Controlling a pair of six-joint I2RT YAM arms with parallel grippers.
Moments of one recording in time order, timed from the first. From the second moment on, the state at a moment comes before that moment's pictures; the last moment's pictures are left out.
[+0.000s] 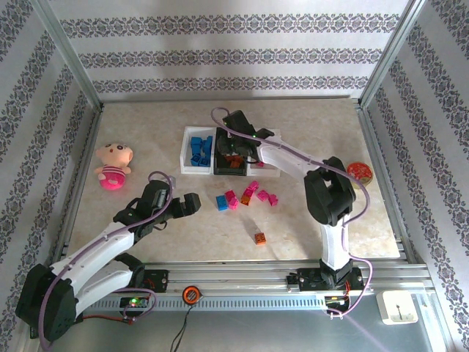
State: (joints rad) left arm -0.45 0.92 0.44 -0.29 0.10 -0.69; right arm 0.62 2.06 1.66 -0.46 0.02 0.44
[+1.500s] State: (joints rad) left arm -0.45 0.95 0.44 -0.29 0.11 -0.69; right arm 0.56 1.59 0.91 -0.64 0.06 0.38
